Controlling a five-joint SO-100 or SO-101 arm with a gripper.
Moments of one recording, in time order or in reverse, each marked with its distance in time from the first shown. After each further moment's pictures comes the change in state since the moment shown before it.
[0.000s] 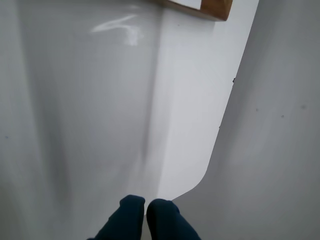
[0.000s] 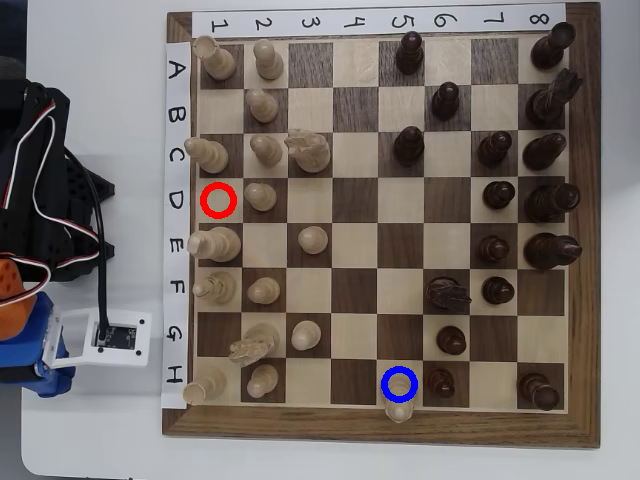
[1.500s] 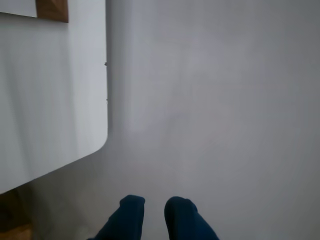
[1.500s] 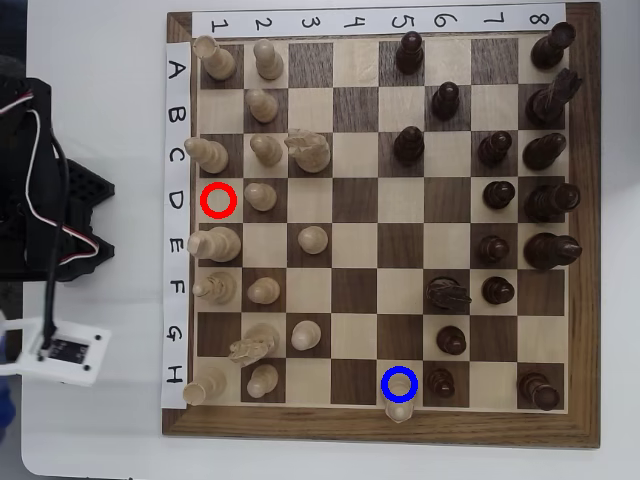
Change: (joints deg) arm -2.5 -12.8 -28.1 4.2 3.0
